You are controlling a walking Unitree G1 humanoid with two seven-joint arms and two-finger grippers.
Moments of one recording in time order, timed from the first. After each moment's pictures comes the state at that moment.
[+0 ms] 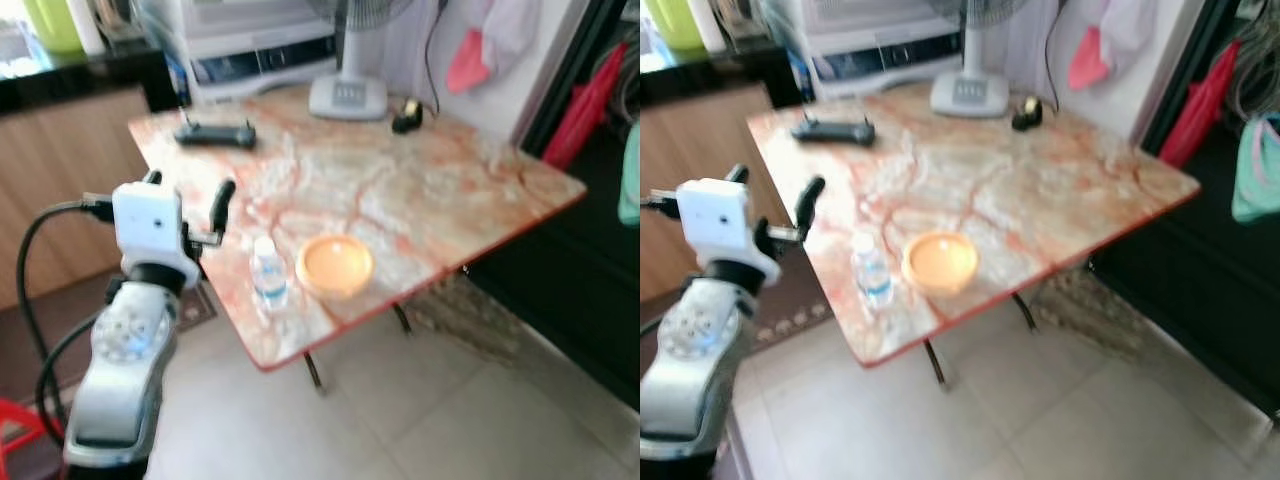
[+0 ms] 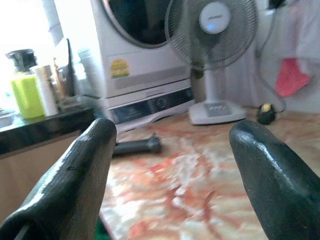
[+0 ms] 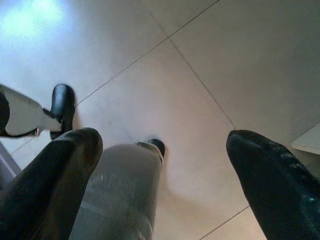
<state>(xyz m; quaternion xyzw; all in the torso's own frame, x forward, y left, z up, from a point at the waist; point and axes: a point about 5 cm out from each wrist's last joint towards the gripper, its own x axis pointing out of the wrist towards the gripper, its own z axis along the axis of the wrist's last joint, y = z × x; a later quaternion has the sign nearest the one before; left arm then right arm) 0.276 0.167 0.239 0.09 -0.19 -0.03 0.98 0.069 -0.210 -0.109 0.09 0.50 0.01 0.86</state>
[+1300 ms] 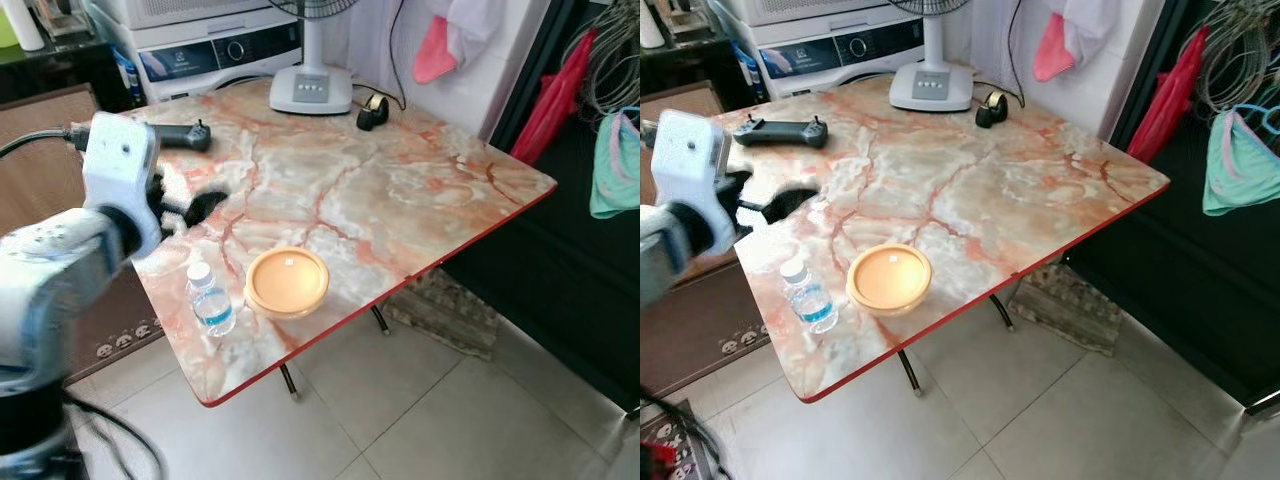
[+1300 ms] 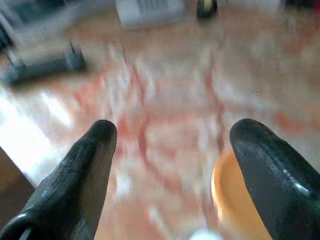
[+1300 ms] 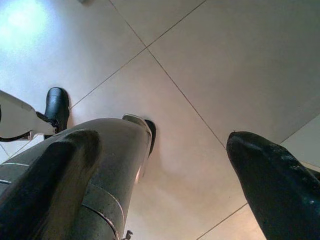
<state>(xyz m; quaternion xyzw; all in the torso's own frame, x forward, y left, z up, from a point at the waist) 0.279 0.204 0.281 0.10 0.11 -0.13 0.98 0.083 -0.211 -0.107 0.08 0.50 0.03 0.86</state>
